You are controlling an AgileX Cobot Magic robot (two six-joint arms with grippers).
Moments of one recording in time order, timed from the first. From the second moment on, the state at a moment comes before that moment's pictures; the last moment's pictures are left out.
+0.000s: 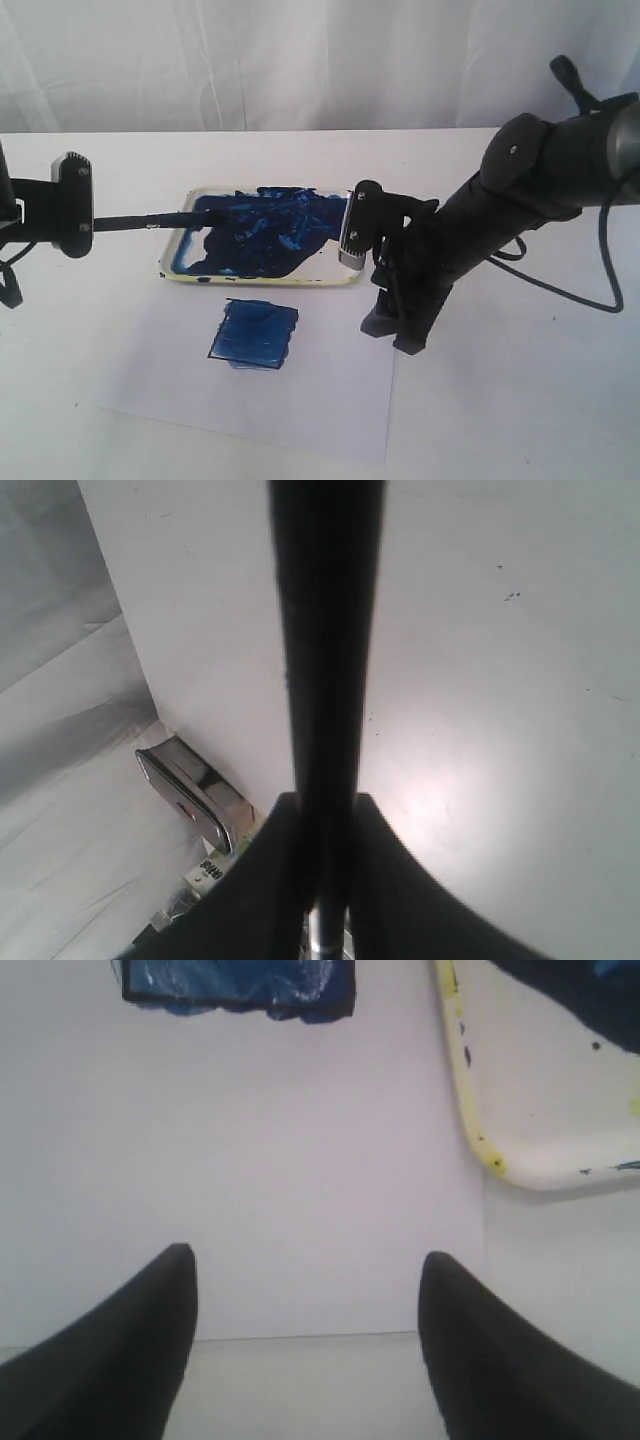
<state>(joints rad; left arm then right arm) -0.60 1.41 -0.87 0.98 1.07 0.21 0.39 1.80 -1.06 0.62 0.62 -1.44</state>
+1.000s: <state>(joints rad) -0.50 2.05 -1.40 1.23 1.12 0.42 0.28 1.59 -1.06 0.04 0.72 -0.32</state>
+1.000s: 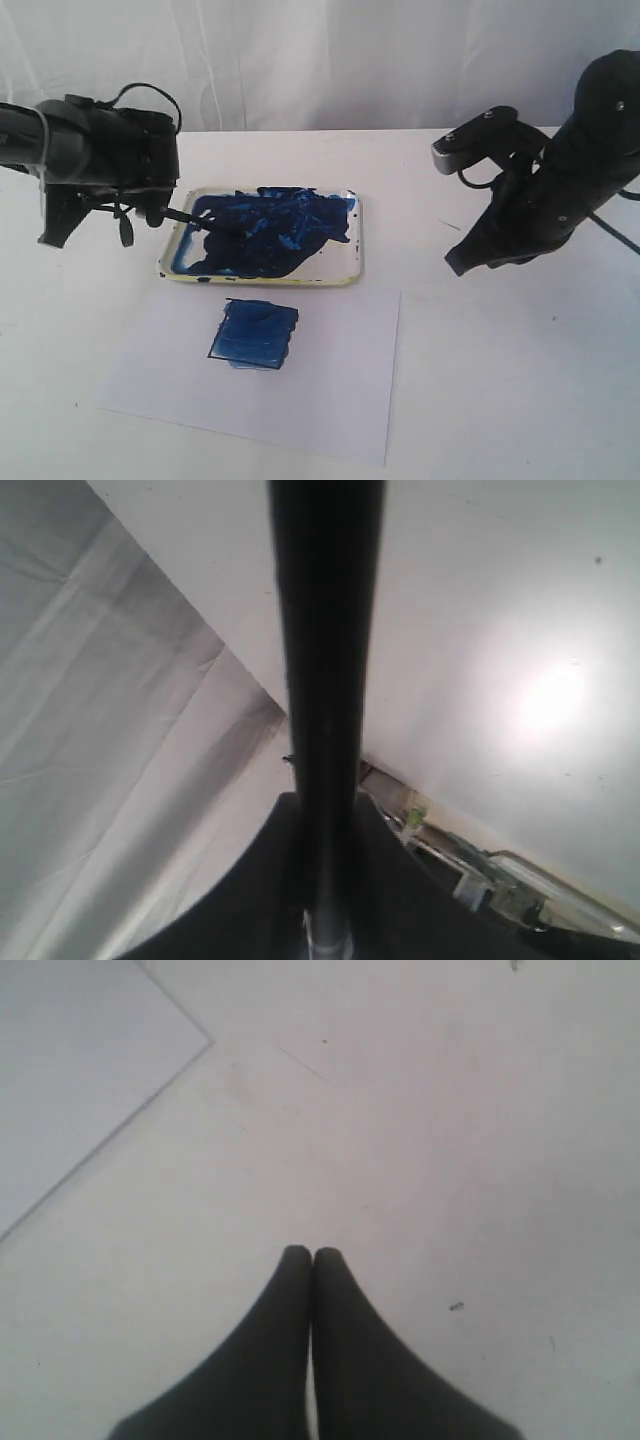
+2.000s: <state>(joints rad) -0.45 2.19 -1.41 1.31 0.92 0.23 0.23 1.59 -1.06 0.04 0.68 -0.31</state>
